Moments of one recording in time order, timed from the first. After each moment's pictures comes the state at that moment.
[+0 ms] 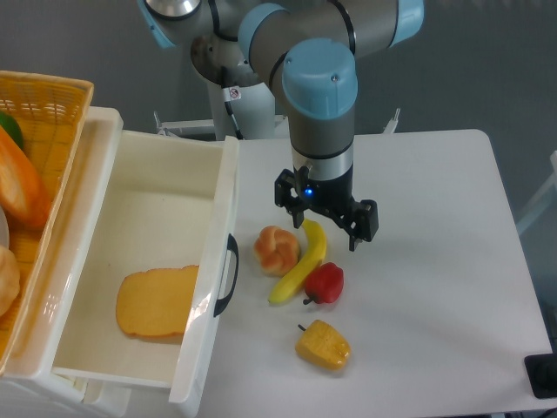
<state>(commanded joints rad) 2.47 -1.85 -1.50 -1.17 1.60 0.97</state>
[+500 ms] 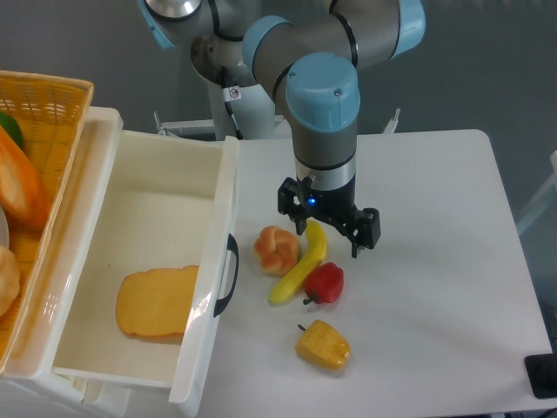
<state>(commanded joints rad) 2.48 -1.85 -1.52 -1.17 1.60 0.95</state>
